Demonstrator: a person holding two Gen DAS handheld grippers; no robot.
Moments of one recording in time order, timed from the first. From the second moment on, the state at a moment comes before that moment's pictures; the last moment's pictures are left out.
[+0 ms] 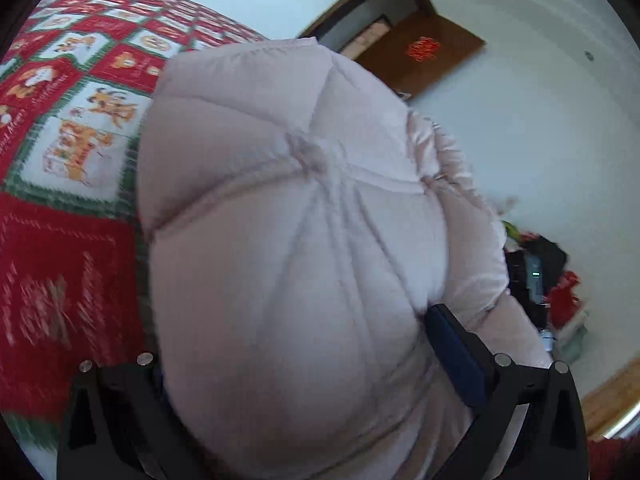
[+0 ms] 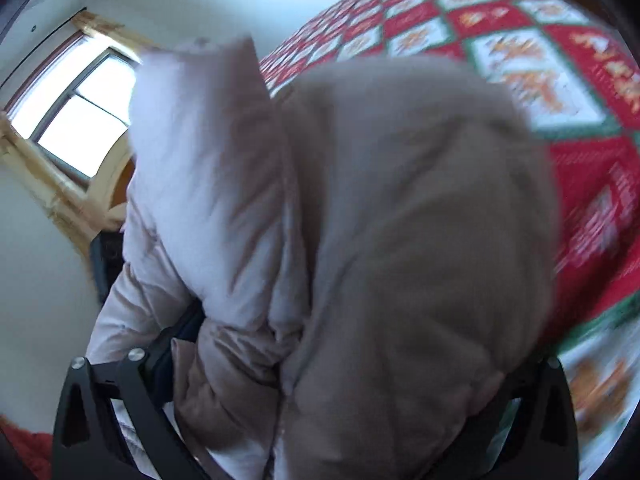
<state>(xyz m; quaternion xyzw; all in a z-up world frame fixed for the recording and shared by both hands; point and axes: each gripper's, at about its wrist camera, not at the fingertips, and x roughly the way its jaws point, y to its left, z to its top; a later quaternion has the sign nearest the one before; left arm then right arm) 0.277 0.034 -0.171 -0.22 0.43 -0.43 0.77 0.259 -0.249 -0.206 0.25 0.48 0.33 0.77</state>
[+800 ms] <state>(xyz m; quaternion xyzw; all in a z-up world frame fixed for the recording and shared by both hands) 0.184 -0.126 -0.010 -0.18 0.33 -0.62 0.69 0.024 -0.417 -0.019 0.30 0.27 0.23 0.88</state>
